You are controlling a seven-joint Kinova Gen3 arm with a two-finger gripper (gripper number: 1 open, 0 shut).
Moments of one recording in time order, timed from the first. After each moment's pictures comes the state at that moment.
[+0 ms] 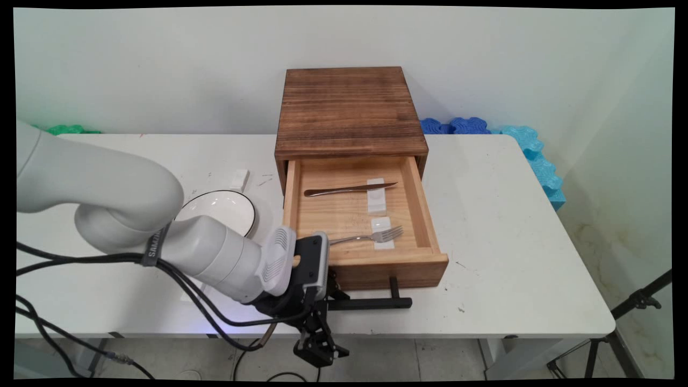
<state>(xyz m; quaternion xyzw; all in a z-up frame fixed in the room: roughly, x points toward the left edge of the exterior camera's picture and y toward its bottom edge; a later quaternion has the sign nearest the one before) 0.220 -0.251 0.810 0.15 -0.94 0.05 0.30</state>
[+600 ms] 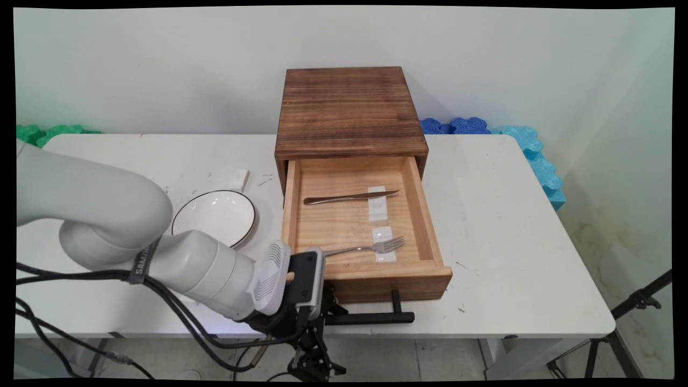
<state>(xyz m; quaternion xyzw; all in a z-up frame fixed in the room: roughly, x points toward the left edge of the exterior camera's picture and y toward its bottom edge) 0.218 -0.230 0.809 0.14 -0.94 0.04 0.30</state>
